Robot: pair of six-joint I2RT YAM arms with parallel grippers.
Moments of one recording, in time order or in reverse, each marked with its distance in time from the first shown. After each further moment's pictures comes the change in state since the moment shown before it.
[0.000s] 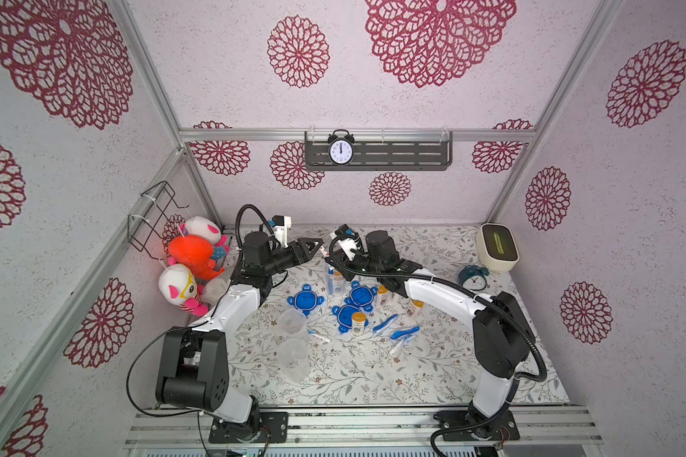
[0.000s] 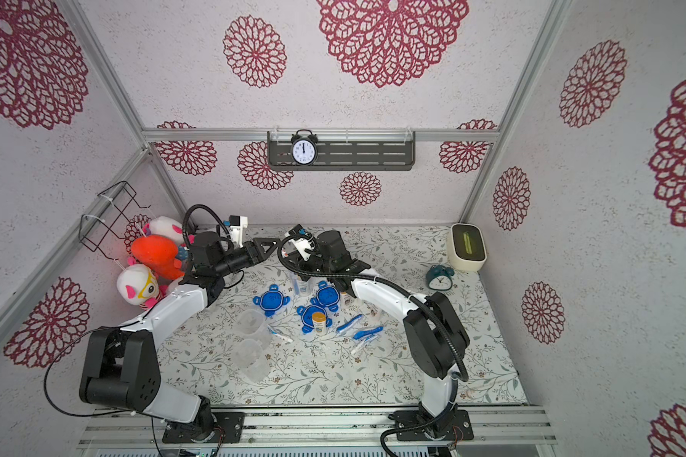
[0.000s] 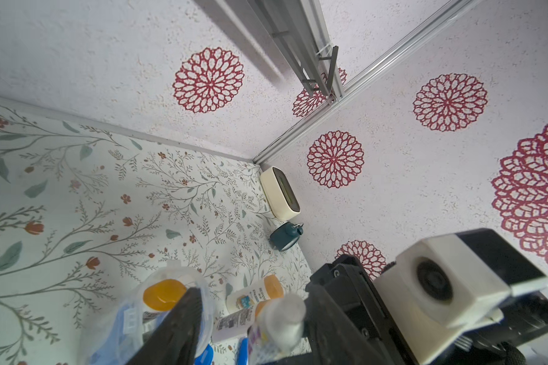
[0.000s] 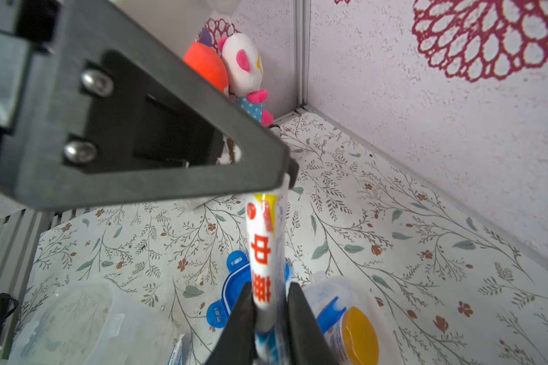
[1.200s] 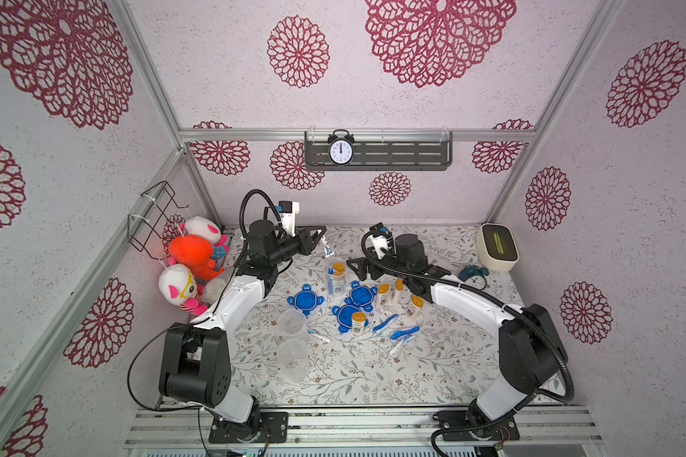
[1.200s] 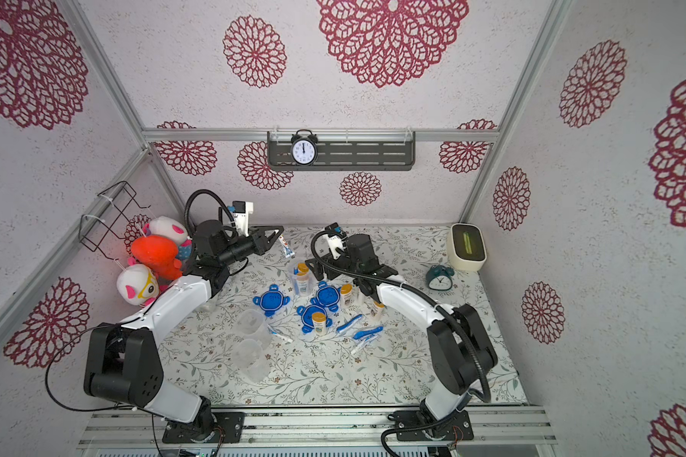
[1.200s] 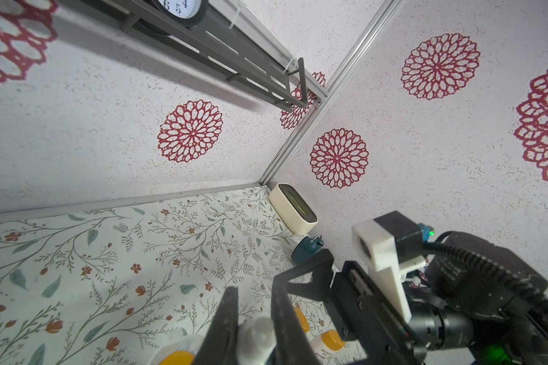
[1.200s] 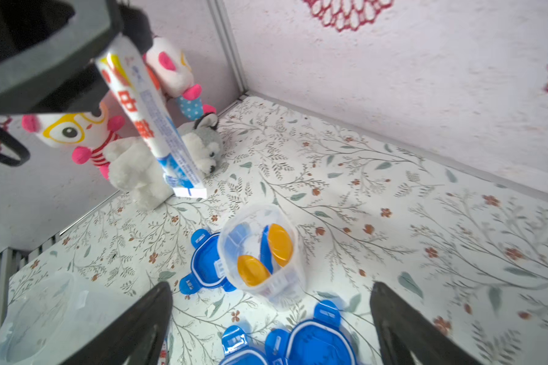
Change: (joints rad) left arm -0.062 0.032 0.130 -0.008 -0.069 0.262; right arm -0.153 -0.224 -0.247 -0.015 0.100 0.166
